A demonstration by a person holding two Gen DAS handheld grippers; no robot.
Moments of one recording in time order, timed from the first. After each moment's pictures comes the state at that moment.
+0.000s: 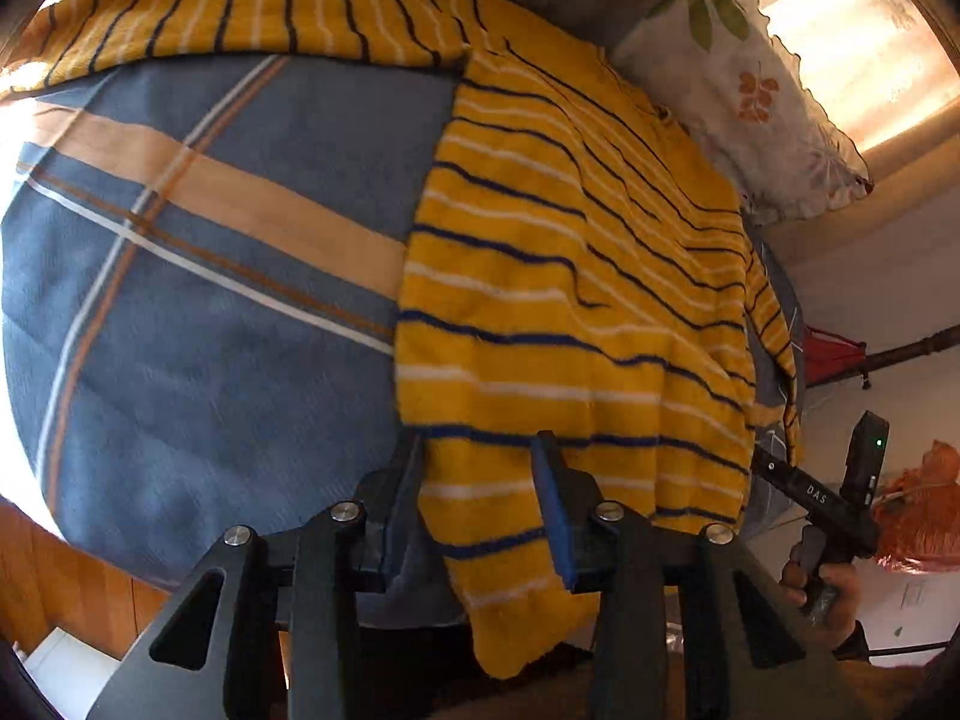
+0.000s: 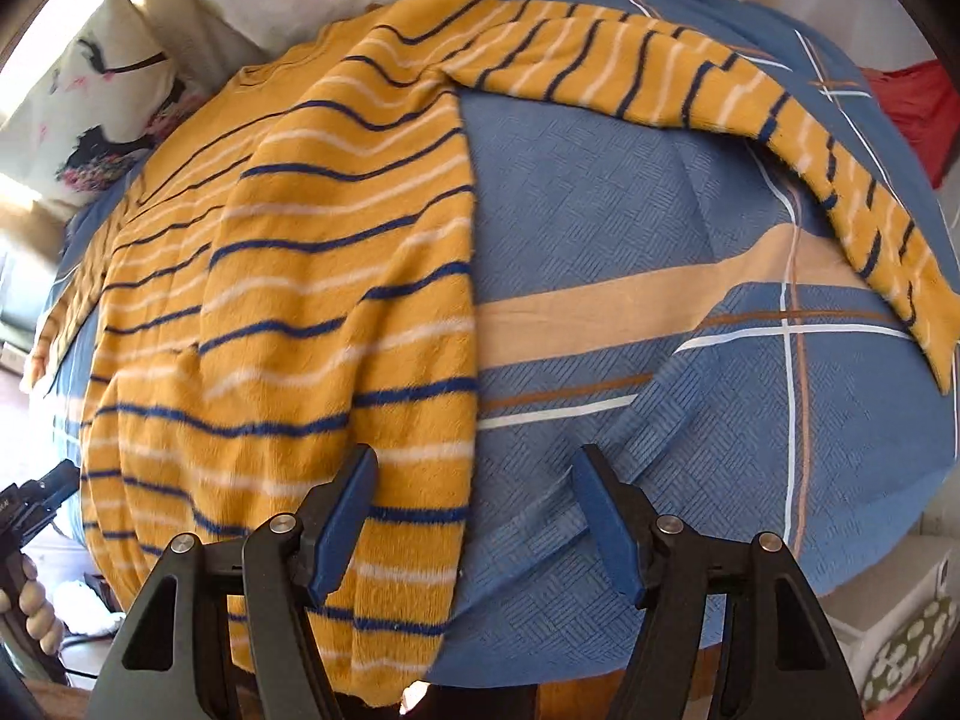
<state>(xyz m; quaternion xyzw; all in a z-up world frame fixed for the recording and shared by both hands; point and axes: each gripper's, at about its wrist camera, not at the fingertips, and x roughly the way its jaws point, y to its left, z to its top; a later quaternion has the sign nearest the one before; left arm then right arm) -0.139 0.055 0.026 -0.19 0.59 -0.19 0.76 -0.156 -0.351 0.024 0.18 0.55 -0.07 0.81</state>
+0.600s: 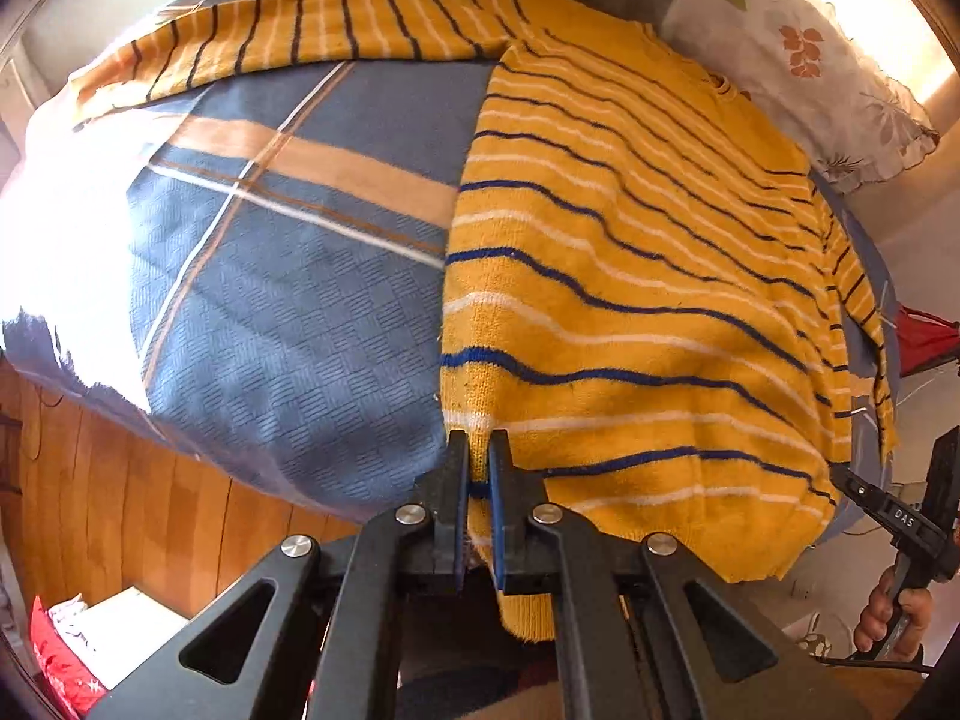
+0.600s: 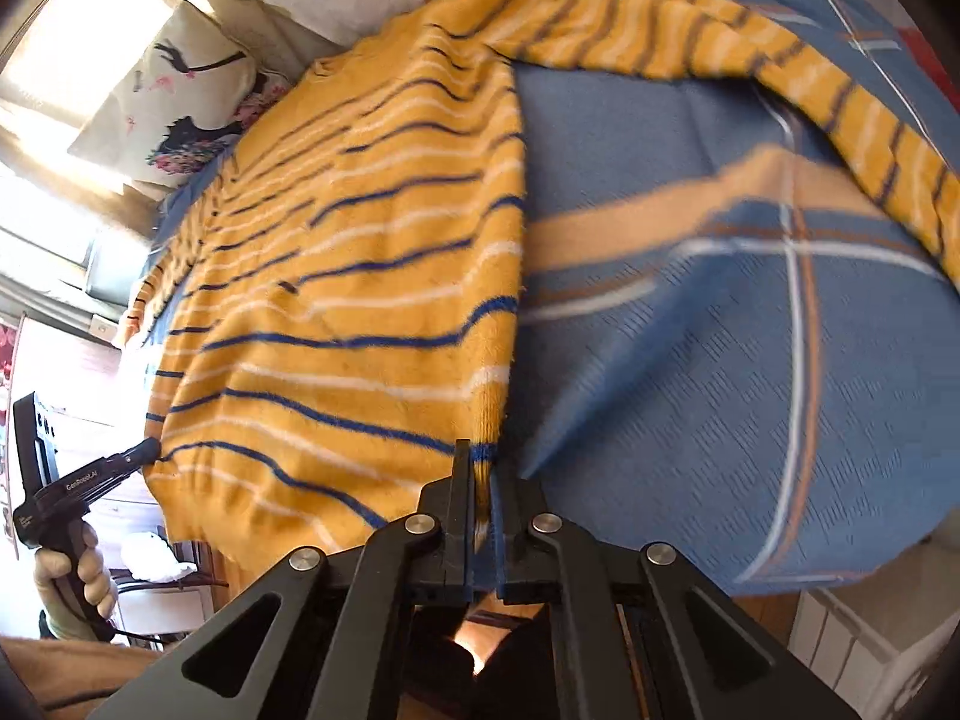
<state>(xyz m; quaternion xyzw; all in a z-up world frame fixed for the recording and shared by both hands) -0.166 0.042 0.047 -0.10 0.62 -0.06 0.78 -0.226 -0.378 0.030 0.24 0.56 0.04 0.79</state>
